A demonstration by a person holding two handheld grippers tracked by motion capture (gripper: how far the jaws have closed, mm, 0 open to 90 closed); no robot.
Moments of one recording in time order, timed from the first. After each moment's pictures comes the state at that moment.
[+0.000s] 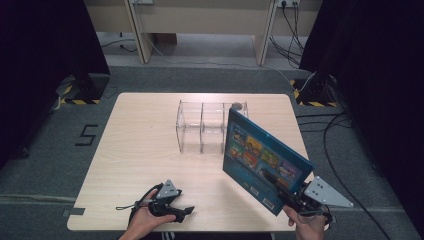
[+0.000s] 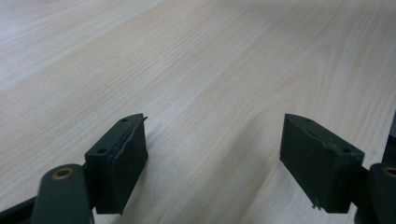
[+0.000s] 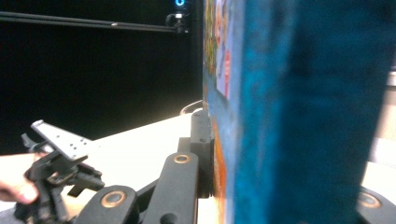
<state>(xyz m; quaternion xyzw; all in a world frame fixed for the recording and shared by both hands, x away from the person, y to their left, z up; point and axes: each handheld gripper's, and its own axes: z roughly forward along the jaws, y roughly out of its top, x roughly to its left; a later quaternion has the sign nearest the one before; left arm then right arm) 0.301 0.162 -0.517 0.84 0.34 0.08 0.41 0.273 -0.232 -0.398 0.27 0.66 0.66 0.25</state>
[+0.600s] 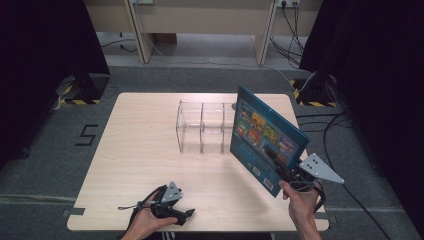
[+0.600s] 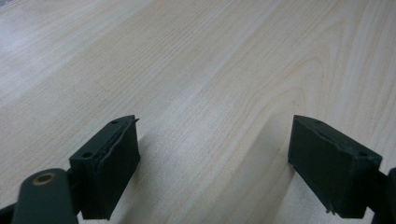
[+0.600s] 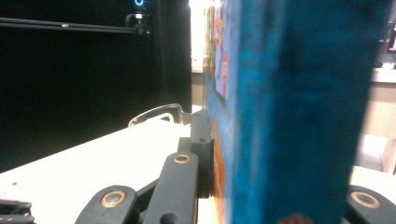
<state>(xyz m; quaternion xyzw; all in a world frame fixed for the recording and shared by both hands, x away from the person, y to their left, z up) 0.299 0.156 -0.519 0.86 0.31 0.11 0.38 0.325 -0.228 -0.394 0.32 0.63 0.64 0.29</state>
